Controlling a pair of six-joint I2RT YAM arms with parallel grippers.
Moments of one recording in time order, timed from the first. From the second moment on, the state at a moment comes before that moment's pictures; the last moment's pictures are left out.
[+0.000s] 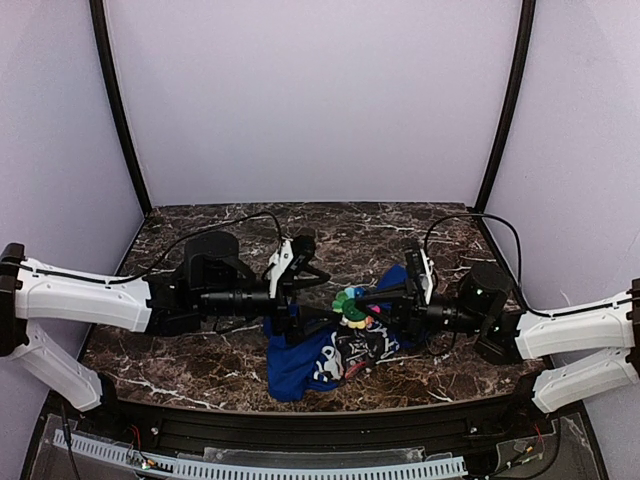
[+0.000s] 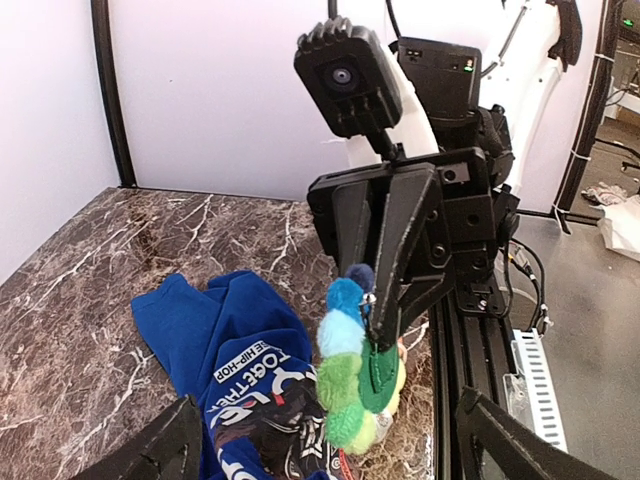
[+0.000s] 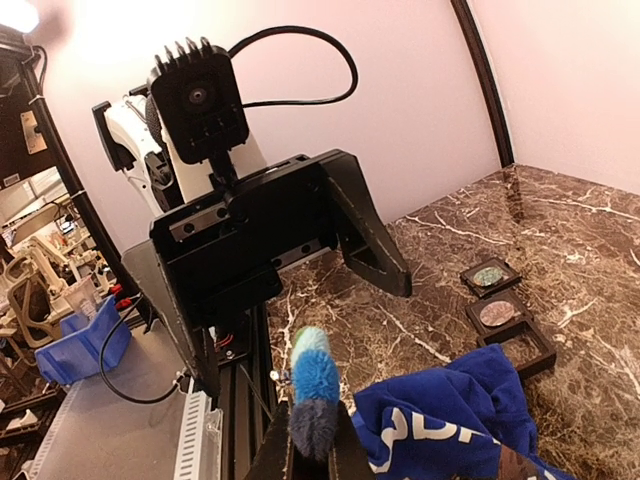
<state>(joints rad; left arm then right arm) -1.06 1.43 0.84 0.41 0.33 0.05 0.89 1.15 0.37 0.85 -0.50 0.39</state>
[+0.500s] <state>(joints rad) -1.05 1.37 0.93 0.28 0.34 0.01 0.89 1.20 0.49 0.86 -0.57 0.42</state>
